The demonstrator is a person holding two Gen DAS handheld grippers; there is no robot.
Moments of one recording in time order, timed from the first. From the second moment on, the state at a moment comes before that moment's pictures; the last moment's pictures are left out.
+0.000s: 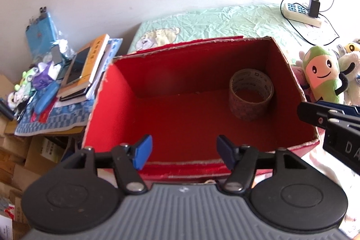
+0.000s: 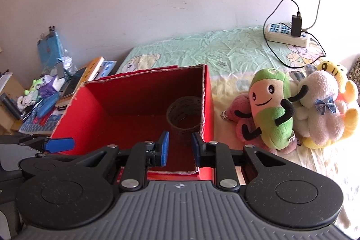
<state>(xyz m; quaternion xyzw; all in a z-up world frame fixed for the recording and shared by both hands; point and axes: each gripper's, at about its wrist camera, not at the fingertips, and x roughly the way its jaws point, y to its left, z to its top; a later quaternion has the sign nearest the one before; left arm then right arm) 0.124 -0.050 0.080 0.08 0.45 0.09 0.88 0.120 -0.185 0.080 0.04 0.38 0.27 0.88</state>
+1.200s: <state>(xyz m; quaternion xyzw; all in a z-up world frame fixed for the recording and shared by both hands) 0.054 -0.071 0.054 0.05 0.49 0.06 0.87 0.094 -0.231 0.030 0.06 0.47 0.31 0.82</state>
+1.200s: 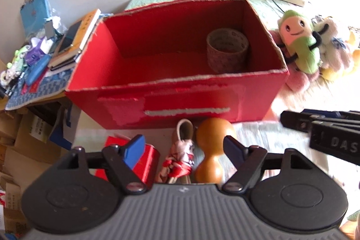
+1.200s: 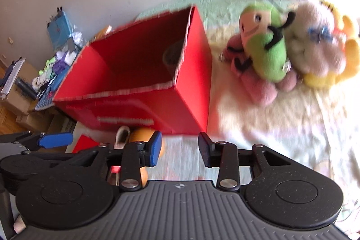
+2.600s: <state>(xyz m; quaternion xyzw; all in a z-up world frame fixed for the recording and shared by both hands) 0.033 -0.070 -0.022 -0.05 0.56 -0.17 0.81 0.107 -0.231 -0.043 0.16 0.66 0.37 0.63</state>
